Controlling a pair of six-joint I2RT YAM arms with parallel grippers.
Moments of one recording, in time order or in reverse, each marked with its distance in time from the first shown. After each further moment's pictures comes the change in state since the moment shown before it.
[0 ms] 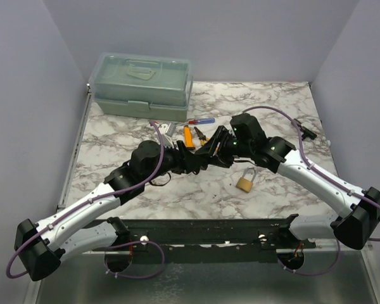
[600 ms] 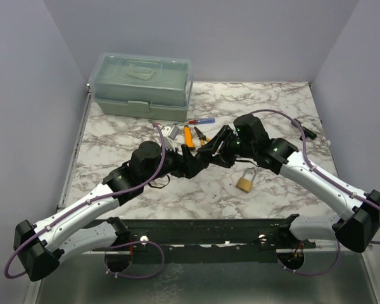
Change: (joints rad) left arm -0.021 -0.011 0.011 -0.065 0.047 0.051; right arm -0.022 -0.024 -0.034 0.021 0.021 0.102
